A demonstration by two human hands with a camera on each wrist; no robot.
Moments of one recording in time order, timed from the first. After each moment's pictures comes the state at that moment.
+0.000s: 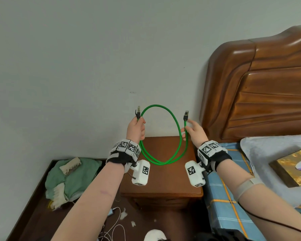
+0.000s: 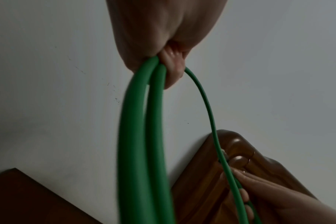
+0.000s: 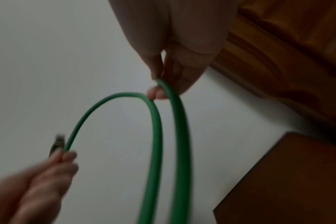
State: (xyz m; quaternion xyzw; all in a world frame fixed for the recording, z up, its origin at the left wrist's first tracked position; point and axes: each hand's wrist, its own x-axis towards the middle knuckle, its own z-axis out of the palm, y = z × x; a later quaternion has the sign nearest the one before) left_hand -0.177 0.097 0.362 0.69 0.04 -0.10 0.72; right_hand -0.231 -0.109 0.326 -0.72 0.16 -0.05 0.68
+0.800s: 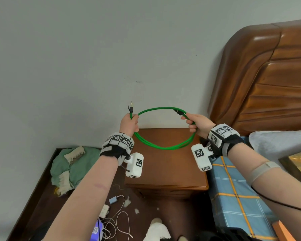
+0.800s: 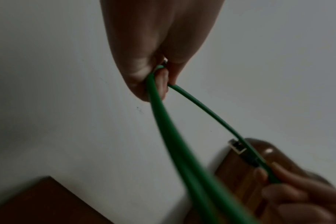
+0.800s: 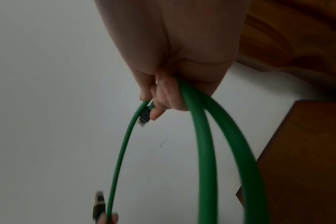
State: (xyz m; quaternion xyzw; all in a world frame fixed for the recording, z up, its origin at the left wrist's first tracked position) left_hand -0.142 0.147 0.342 0.75 0.08 -0.08 0.65; right_hand -0.191 -0.100 0.337 -0.61 0.15 0.12 0.76
